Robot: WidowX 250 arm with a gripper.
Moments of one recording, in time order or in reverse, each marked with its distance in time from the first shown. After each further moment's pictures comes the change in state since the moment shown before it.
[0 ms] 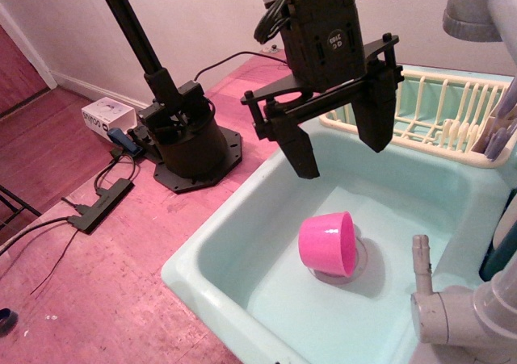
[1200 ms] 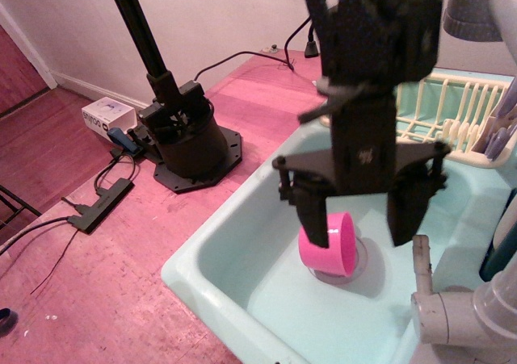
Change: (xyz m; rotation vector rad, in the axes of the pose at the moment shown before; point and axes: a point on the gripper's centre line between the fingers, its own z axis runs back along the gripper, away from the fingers) arm 0.024 -0.013 -0.054 -0.174 0.011 -0.336
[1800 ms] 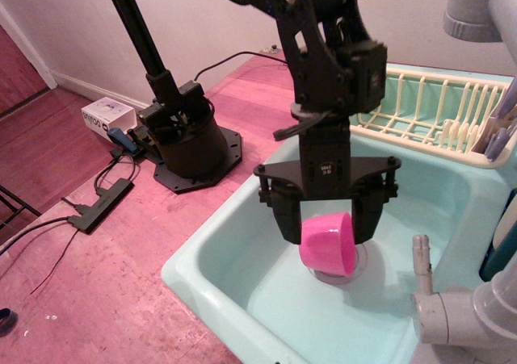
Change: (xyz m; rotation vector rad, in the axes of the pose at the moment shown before) arm -0.023 -0.022 -0.018 -0.038 -0.011 0.000
